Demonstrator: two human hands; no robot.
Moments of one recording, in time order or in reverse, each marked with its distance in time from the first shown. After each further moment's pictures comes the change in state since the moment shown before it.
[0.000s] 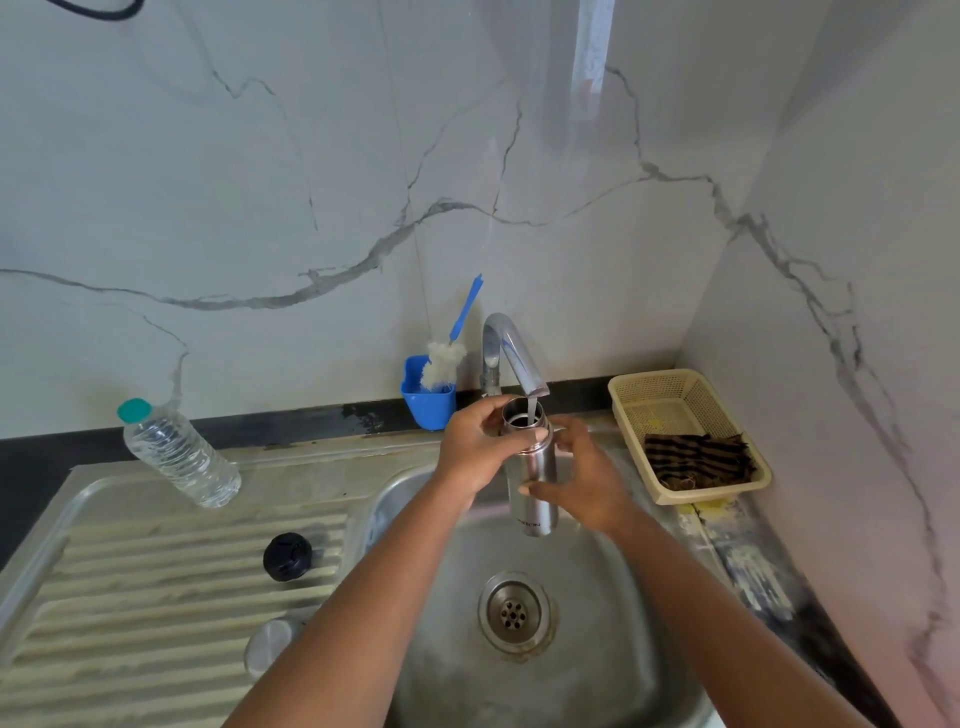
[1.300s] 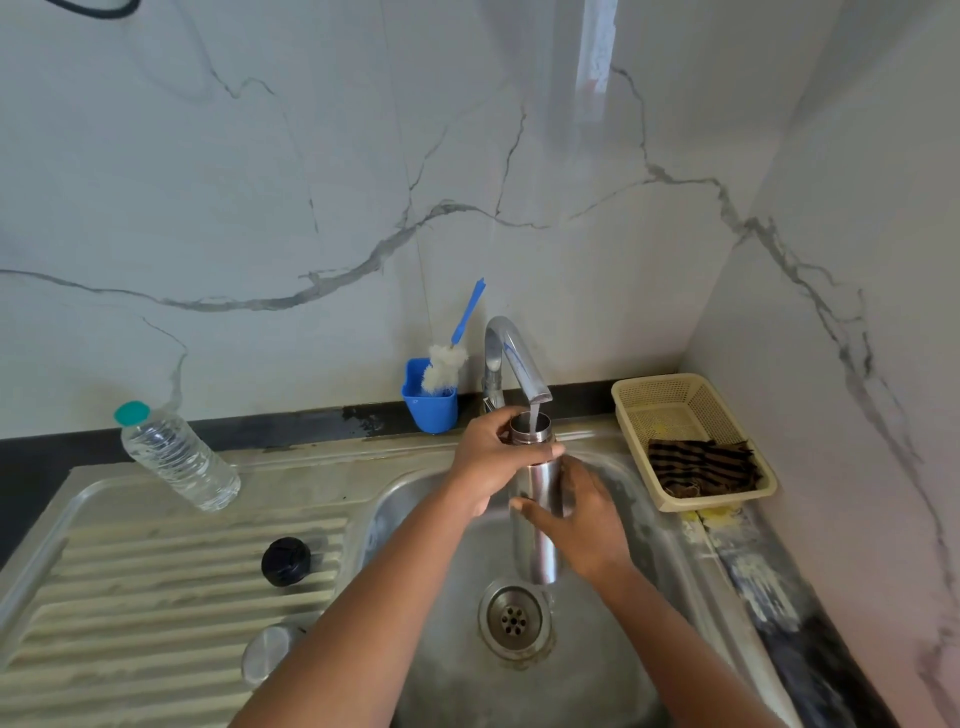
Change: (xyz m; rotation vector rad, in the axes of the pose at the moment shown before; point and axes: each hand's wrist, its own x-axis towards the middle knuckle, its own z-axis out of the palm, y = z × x) left_hand 0.009 -0.009 0.011 -0.066 -0.101 -0.090; right_hand -0.027 0.015 0.031 -0.037 0.176 0.033
